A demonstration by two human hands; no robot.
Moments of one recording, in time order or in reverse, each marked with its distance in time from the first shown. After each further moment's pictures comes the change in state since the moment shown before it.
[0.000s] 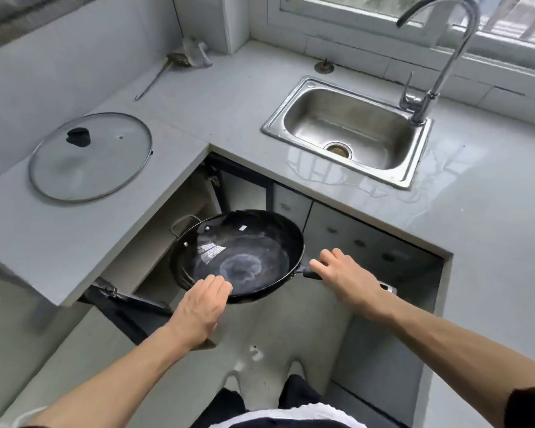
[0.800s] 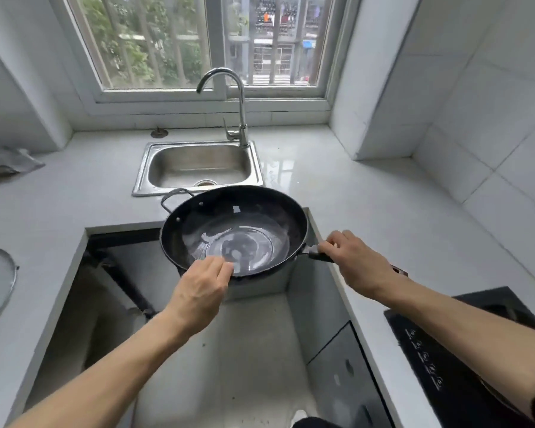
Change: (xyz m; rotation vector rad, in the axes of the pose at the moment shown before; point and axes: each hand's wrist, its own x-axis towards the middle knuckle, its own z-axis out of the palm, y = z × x) left_hand 0.052 0.055 -0.117 -0.050 0.306 0.654; right_hand -0.220 -0.095 -0.075 -0.042 0.237 0.764
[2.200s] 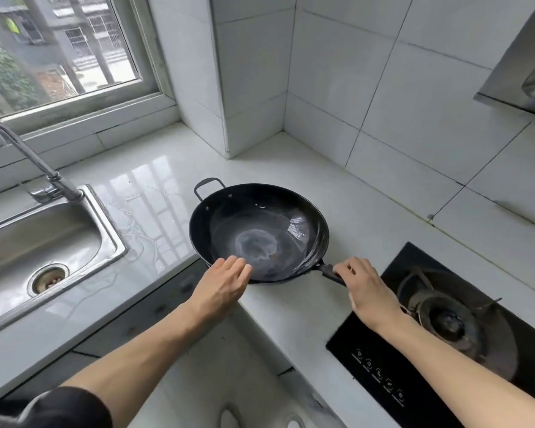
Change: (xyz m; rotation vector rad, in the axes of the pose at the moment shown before) left_hand 0.321 0.095 0.153 -0.082 -0.124 0.684; right_hand -0.061 0.178 0.085 0.175 0.044 0.748
